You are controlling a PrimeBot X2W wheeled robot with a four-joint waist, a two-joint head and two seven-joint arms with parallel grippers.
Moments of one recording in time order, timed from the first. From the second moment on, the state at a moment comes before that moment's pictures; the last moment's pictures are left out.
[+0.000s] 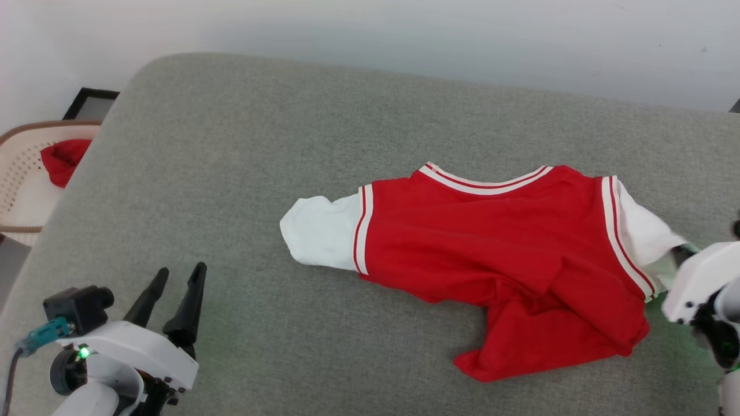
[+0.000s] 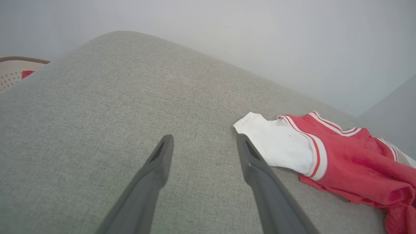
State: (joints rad) left arm -0.24 0.63 -0.47 0.21 -1.07 0.07 -0.21; right arm -0.43 -0.19 -0.22 0.45 0.23 0.13 0.42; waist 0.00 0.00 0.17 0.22
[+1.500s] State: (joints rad) left arm -0.31 0.74 -0.51 0.16 -1.07 0.06 -0.02; right arm -0.21 -0.09 -0.22 0.07 0.20 0.13 0.25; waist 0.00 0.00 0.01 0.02
